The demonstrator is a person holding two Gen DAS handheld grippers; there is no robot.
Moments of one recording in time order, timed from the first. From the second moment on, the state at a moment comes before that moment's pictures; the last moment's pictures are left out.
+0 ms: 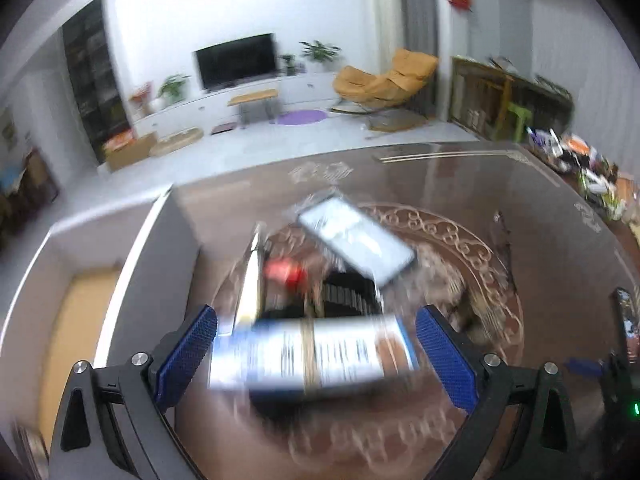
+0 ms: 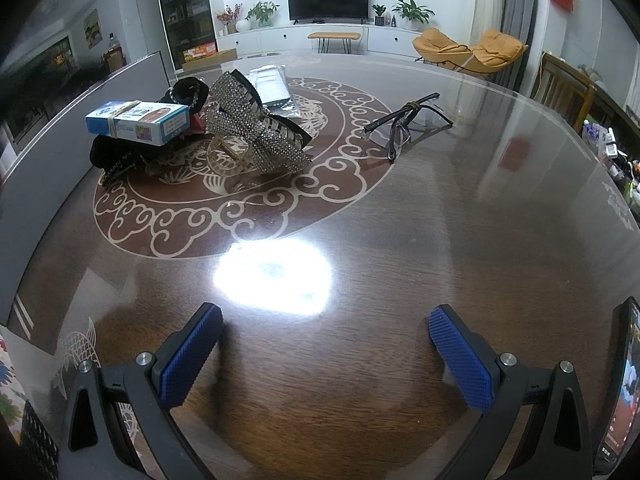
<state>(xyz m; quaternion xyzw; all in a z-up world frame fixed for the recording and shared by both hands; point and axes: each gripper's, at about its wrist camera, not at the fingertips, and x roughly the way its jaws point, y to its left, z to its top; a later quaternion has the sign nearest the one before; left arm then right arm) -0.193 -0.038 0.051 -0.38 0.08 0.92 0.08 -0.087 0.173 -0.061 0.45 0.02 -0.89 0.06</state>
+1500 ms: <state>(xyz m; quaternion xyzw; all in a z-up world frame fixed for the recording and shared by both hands) -0.126 0.007 -0.057 -0.46 0.07 0.87 0.14 -0.018 0.182 0.131 0.35 0.03 -0.93 -0.06</state>
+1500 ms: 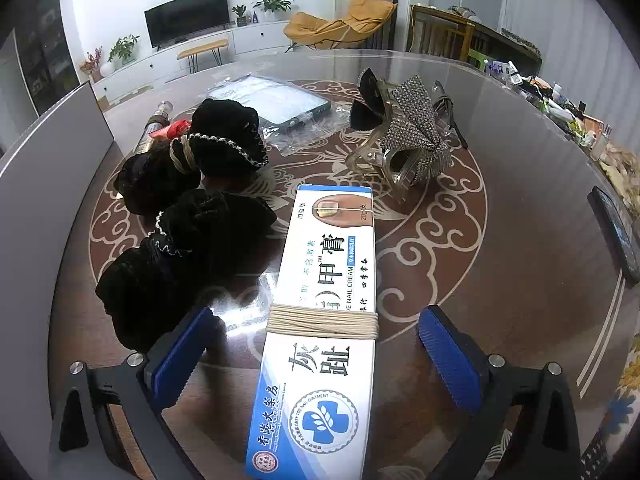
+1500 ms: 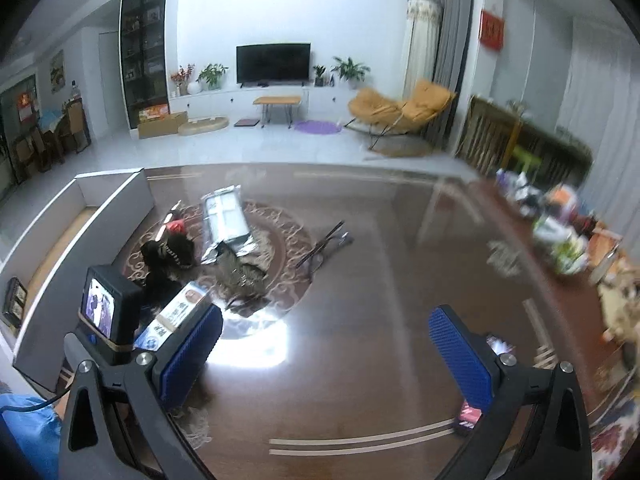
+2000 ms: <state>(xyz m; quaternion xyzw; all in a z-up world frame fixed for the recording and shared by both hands) -0.126 0.008 -0.057 -0.46 0.07 0.87 0.14 -0.016 0.202 0.133 0.37 0.02 -0.93 -0.07</state>
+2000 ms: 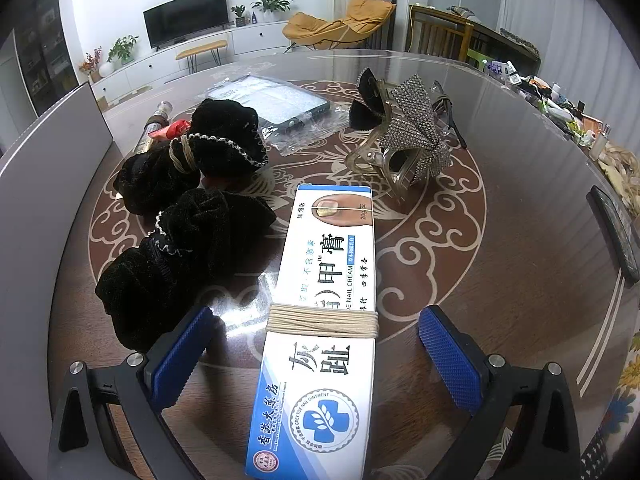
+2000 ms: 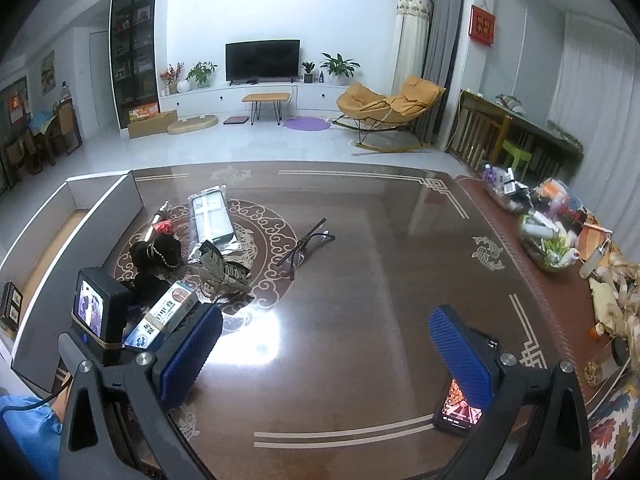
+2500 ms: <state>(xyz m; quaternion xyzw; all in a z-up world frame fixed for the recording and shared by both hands) -0.126 0.008 -0.057 -0.46 0.07 0.87 0.14 -0.019 0.211 0.128 0.37 0.03 -0.92 -0.09</state>
